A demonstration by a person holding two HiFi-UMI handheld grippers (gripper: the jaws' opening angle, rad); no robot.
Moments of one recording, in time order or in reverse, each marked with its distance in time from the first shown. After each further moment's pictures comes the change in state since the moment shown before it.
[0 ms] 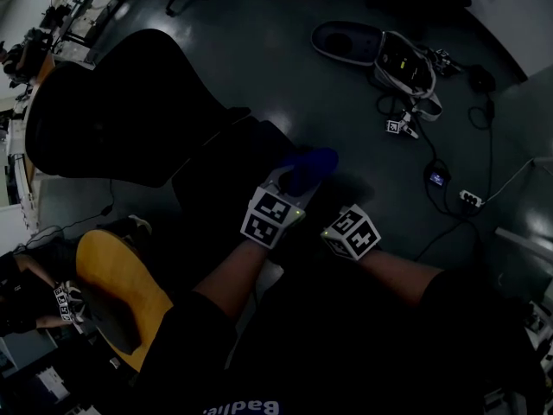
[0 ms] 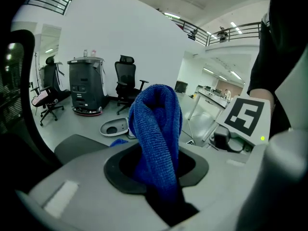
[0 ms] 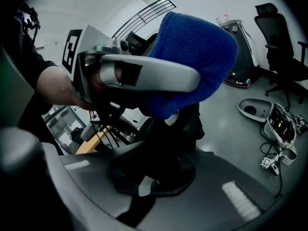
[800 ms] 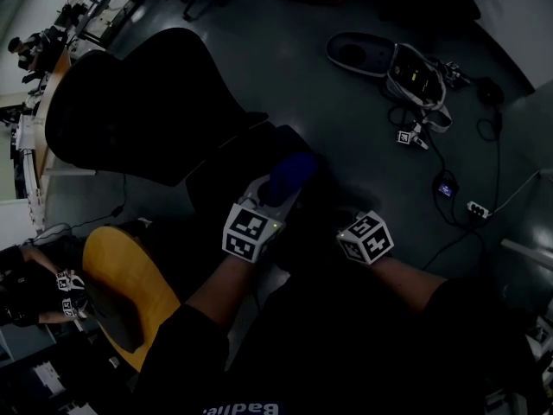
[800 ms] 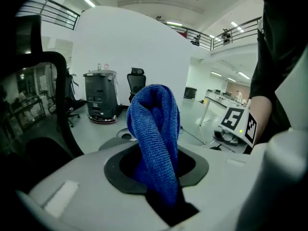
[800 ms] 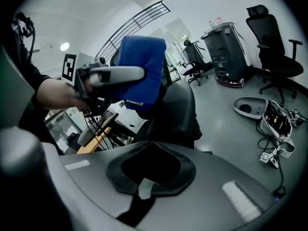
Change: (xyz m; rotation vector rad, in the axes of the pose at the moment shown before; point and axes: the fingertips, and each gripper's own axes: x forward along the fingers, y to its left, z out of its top) left arm -0.083 0.037 -0.004 -0.005 -0.108 0.140; right arm -0.004 0.001 -0.001 0.046 -0.045 -0.047
